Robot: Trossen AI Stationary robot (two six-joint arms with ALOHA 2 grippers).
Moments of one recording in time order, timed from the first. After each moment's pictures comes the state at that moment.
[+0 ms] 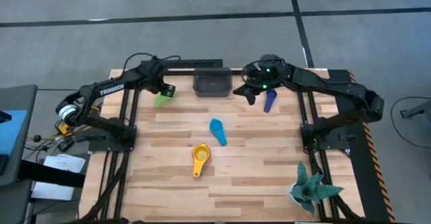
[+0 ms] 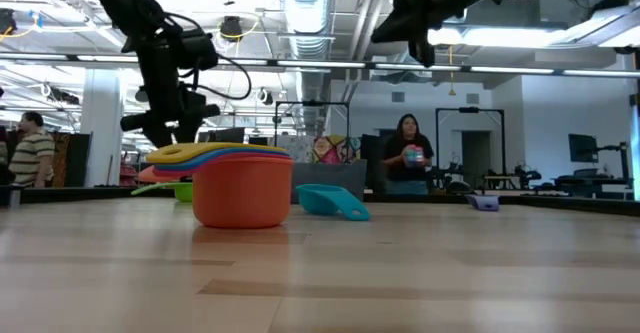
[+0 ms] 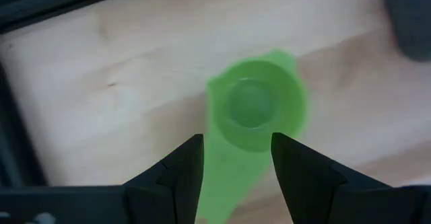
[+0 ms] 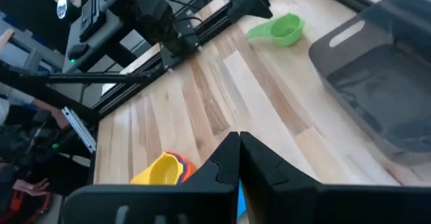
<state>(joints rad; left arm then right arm) 0.86 1.34 0.81 -0.52 -0.12 -0.36 -0.44 1.32 1.12 -0.31 -0.40 0.39</state>
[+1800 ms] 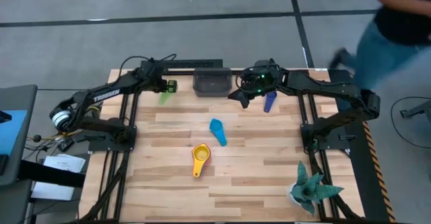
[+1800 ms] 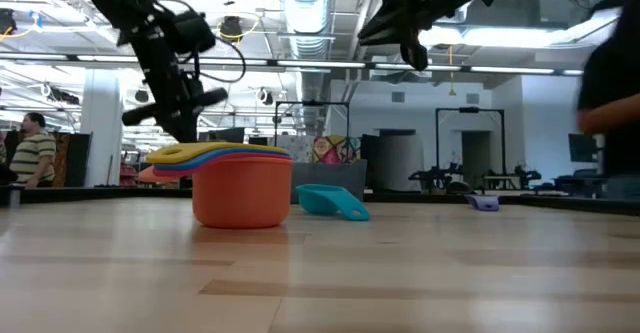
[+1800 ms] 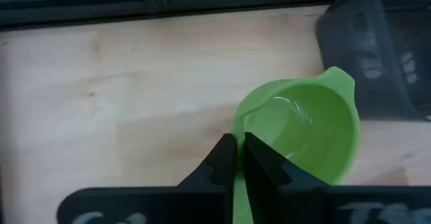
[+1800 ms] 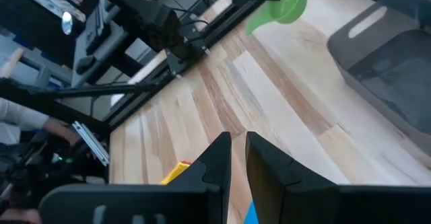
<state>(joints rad) 0.79 1.22 0.77 -0.42 -0.17 -0.59 -0.35 1.36 1.12 -0.24 -0.33 0.52</state>
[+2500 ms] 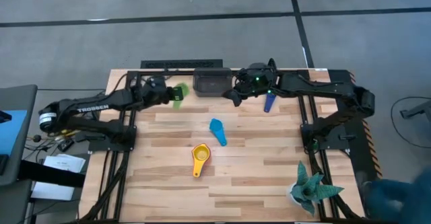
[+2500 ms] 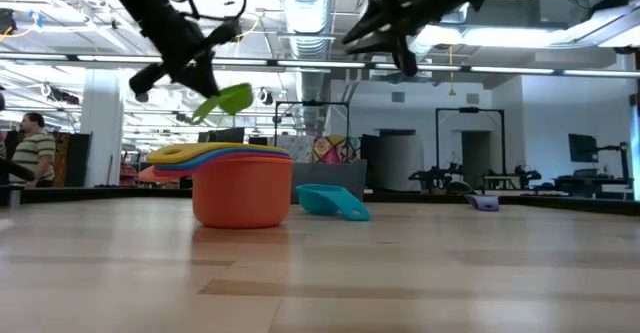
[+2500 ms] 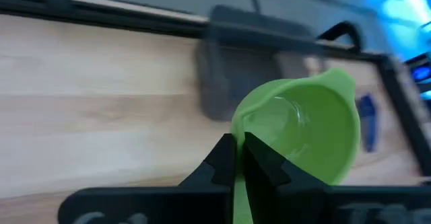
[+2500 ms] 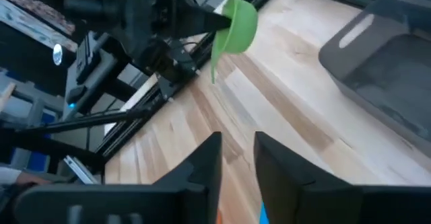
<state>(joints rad) 0.33 1.04 0.77 -0.34 -0.47 -1.00 -0.33 1.43 1.12 -0.13 -0.23 0.62</state>
